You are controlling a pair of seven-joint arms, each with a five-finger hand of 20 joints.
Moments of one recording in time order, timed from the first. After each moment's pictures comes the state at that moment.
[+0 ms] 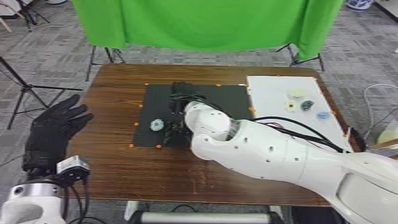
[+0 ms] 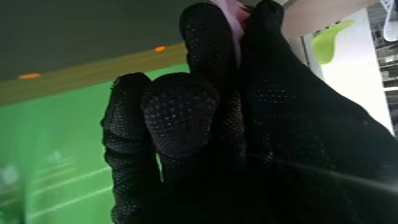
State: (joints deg) left arm 133.8 -62.2 -103.9 -131.9 52.1 19.3 10.4; right arm -37.2 -72.4 9.9 -84.3 -105.6 8.0 44.1
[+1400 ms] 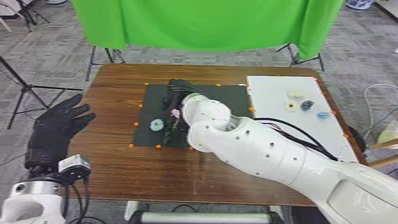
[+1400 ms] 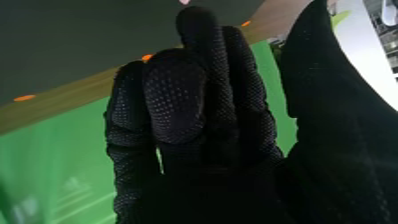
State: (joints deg) left arm 133.4 -61.4 -103.9 -131.3 52.0 18.5 9.9; right arm -43.1 -75.2 21.7 -84.9 -102.9 0.0 42.8
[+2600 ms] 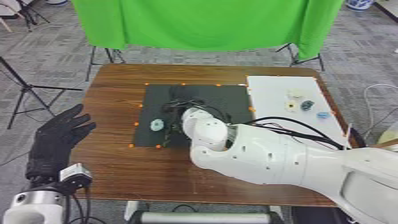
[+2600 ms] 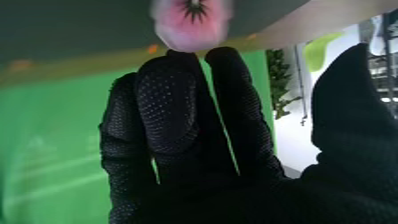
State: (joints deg) left arm 137.3 -62.6 -103.5 -132.6 52.0 20.0 10.3; right arm -34.0 -71.2 3.4 -87.1 -108.5 9.3 47.7
